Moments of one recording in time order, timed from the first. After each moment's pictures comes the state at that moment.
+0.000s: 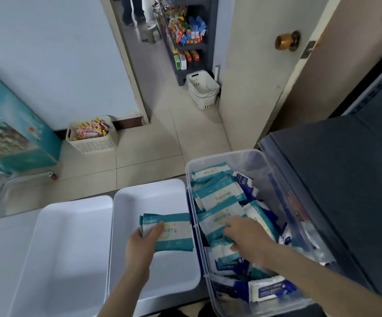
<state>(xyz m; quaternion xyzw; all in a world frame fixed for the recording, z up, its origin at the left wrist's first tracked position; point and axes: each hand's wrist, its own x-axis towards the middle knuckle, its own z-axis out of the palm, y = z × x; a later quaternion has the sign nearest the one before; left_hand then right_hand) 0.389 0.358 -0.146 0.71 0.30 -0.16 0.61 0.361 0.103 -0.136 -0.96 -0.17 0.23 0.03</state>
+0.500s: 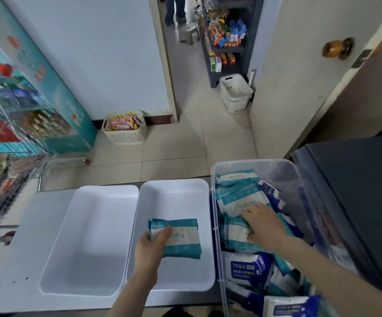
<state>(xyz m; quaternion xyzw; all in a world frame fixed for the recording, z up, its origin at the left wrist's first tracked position) 0.370 0.379 -0.147 0.68 0.37 -0.12 0.62 0.404 0.098 -0.150 -0.97 -0.14 0.18 -0.01</state>
